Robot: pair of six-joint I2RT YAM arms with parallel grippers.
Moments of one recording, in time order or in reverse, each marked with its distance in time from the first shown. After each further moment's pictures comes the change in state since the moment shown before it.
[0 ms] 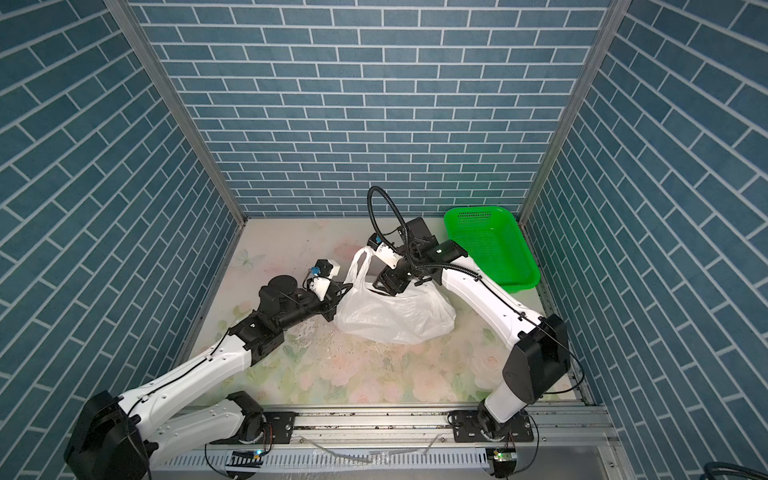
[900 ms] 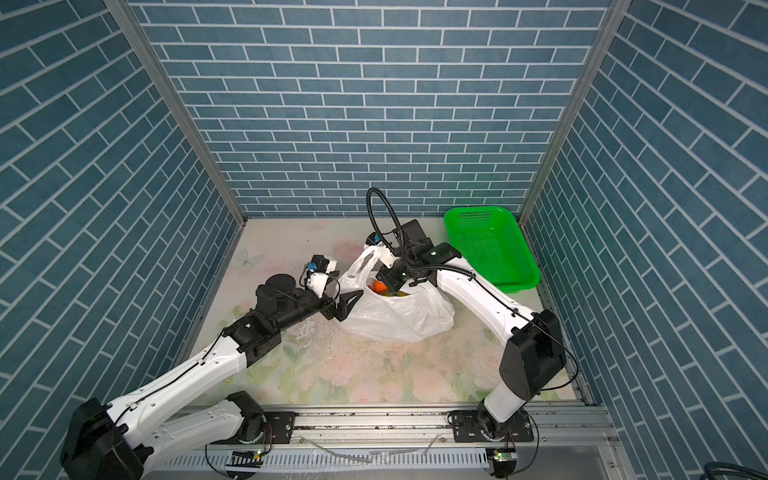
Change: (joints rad) left arm -0.056 -0.027 0.080 -0.089 -0.087 -0.101; right arm 0.007 0.025 -0.014 0.087 0.043 0.118
